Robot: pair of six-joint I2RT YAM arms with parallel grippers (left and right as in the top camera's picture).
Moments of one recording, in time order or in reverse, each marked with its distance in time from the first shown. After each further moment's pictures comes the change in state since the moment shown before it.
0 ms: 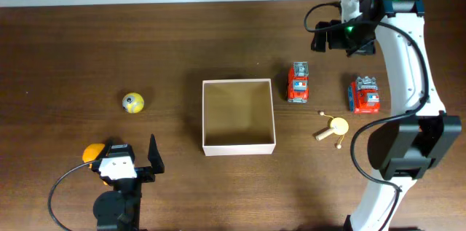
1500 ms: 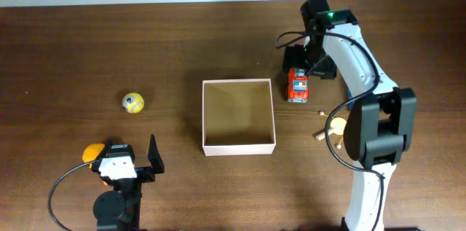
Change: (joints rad) left arm 0.000 0.000 0.000 0.000 0.000 0.000; right arm 0.175 0.131 -0.202 0.129 0.183 0.335
